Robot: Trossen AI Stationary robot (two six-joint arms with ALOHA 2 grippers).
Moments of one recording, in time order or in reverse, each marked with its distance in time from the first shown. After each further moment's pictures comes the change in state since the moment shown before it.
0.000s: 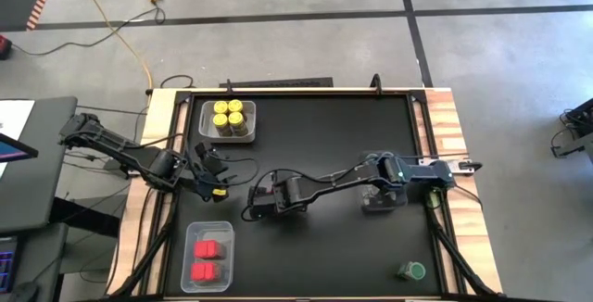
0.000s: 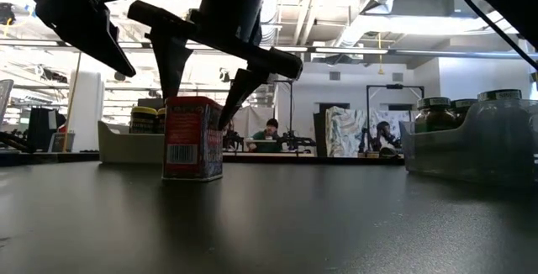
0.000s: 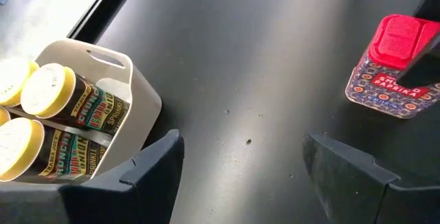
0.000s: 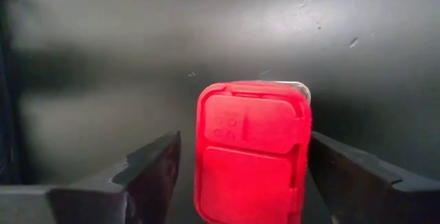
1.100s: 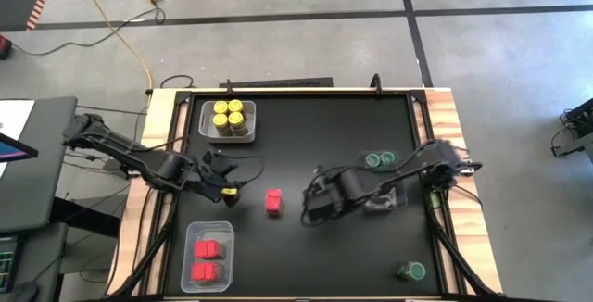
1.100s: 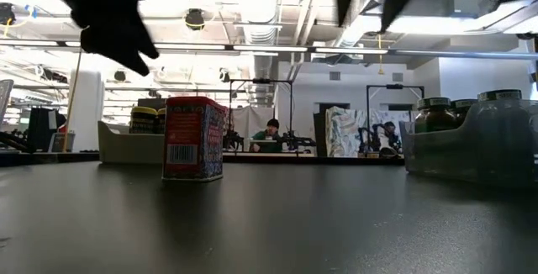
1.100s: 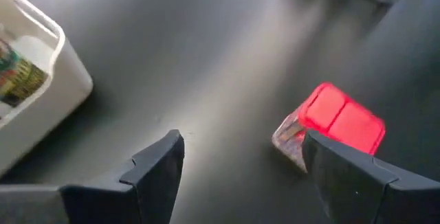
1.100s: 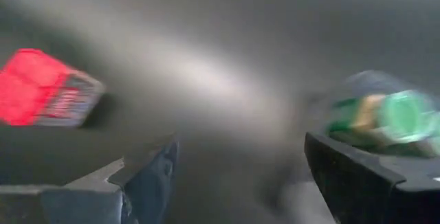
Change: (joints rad) left arm 0.005 0.132 0.068 0.140 0.081 -0.303; right arm 0.115 -0.568 -0.473 -0.439 0.182 -0.398
